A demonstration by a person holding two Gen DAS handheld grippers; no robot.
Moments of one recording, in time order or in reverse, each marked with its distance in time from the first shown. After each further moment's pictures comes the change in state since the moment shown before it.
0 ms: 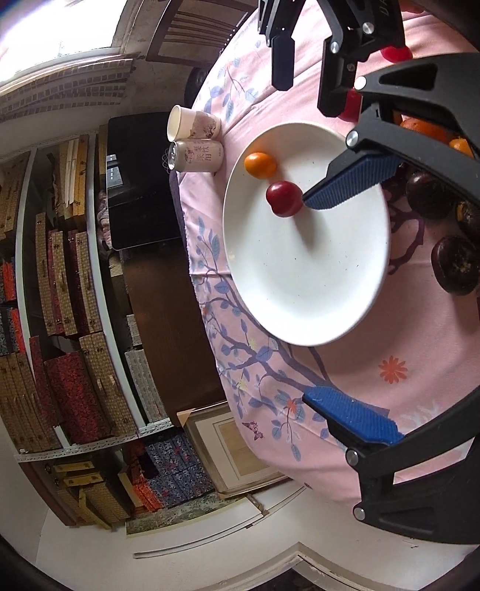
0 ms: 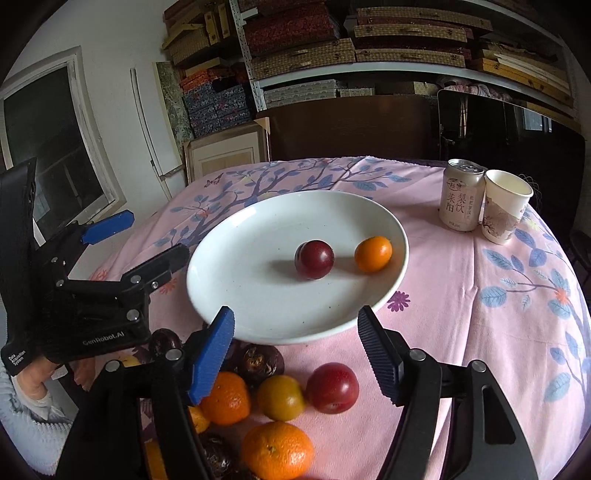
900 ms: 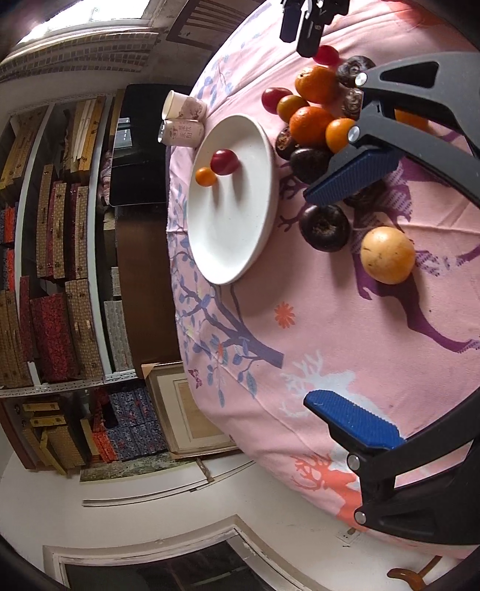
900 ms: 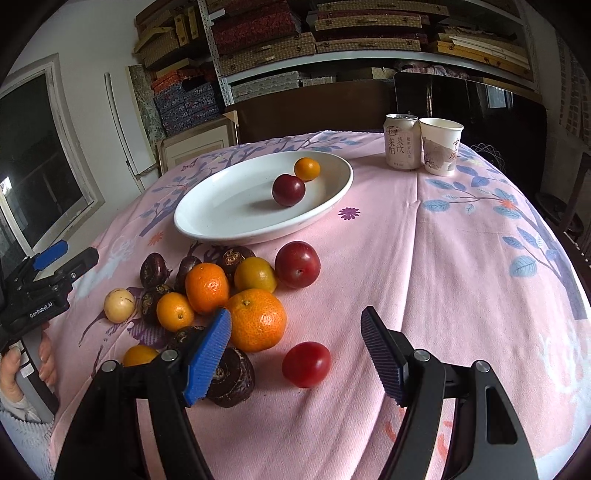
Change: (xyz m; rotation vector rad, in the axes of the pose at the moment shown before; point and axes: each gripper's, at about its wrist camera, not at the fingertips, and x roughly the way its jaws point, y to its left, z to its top) left arm -0.072 0.046 -0.094 -0.175 0.073 0.074; right arm -0.045 -0.008 -0.079 0.072 0.019 -0.108
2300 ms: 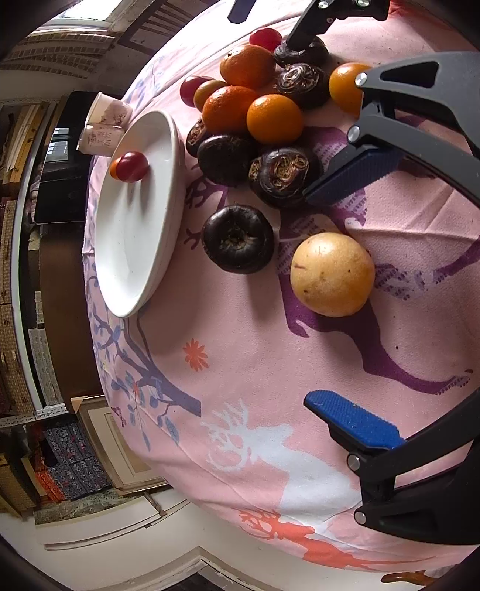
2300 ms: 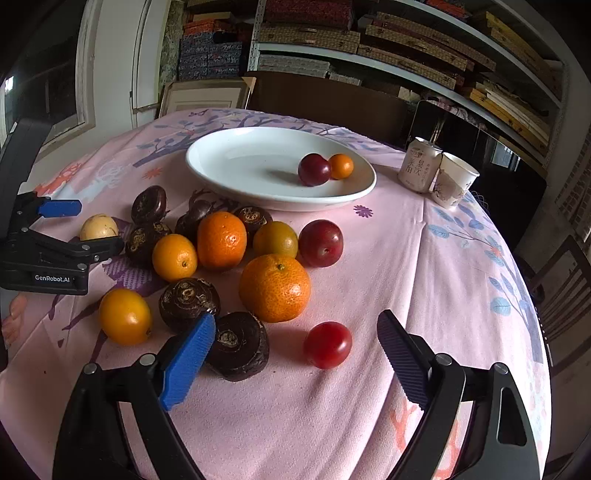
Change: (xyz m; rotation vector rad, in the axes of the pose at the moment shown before) left arm 0.057 -0.017 -0.026 0.056 0.291 -0.092; right arm 0.011 0.055 -0.017 -0.292 0.067 -0.176
